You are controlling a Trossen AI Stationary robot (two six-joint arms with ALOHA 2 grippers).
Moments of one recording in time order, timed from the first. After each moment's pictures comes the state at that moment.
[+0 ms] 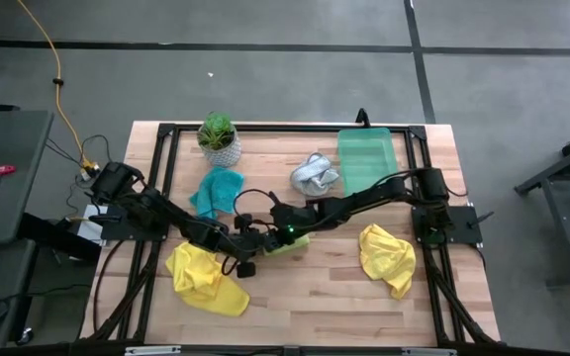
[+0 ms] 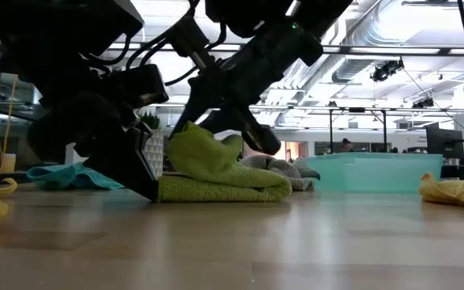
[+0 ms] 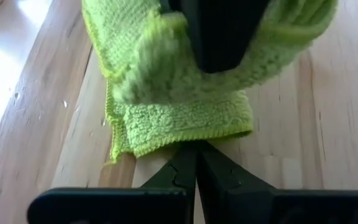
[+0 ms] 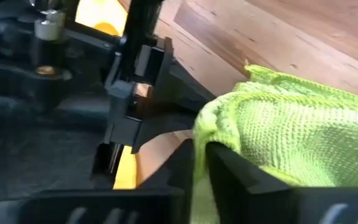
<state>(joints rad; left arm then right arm) -0.23 1.72 0.66 0.11 -0.32 -0.35 0.11 2.02 1.33 -0.06 -0.13 1.15</state>
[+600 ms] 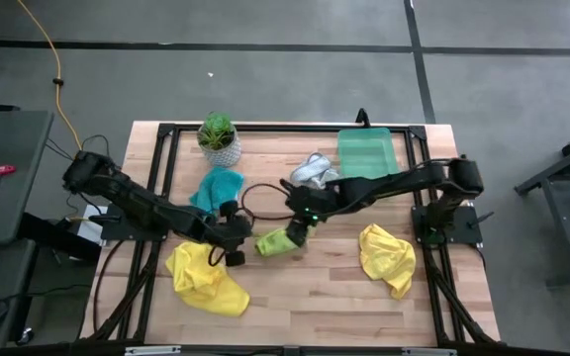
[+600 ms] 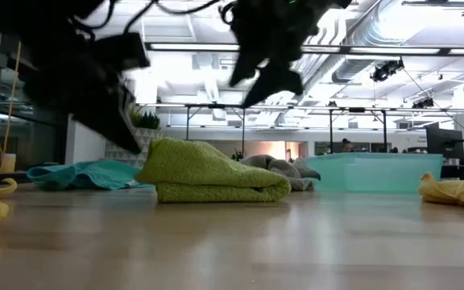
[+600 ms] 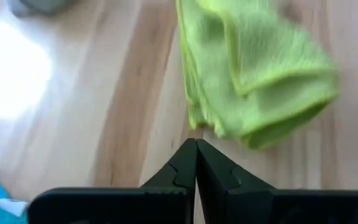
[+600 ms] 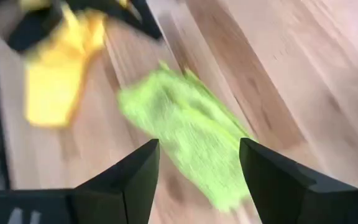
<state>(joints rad) -0.22 1.43 0.65 -0.19 -0.42 -0.36 0.08 1.74 1.33 -0.51 -0.02 0.55</state>
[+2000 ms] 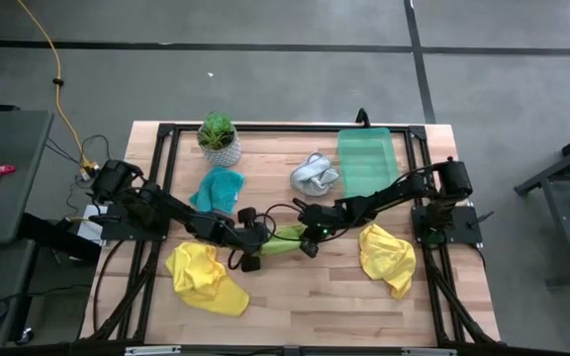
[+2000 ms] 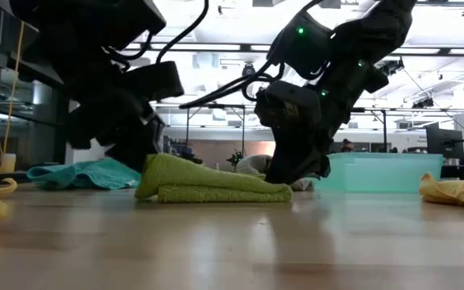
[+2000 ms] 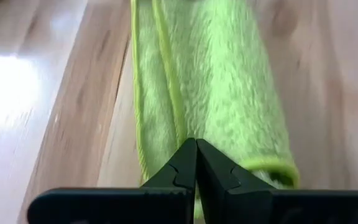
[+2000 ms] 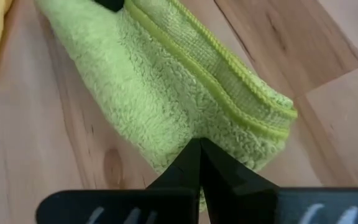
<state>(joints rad) -0.18 1.71 0.73 -0.01 -0.32 -0.28 0.09 1.84 0.90 0.03 -0.07 0.61</state>
